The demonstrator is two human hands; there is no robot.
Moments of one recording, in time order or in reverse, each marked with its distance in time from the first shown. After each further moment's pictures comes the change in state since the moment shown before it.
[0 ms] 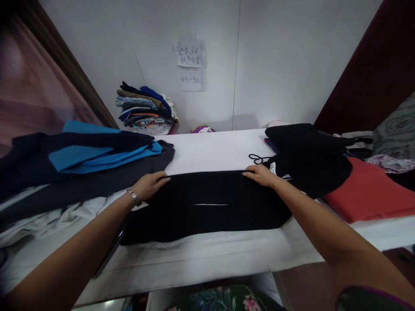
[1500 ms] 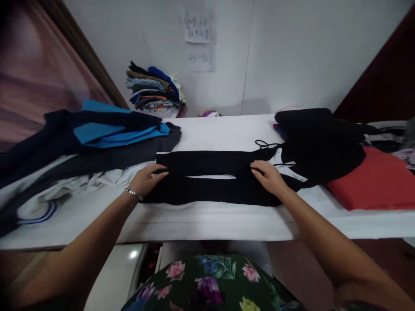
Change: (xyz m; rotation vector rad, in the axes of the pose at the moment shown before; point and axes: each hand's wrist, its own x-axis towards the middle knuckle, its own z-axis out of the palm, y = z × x) left_hand -0.071 0.005 0.026 -0.204 0.315 -0.061; right_hand -0.077 -0.010 0.038 0.056 0.469 -0.199
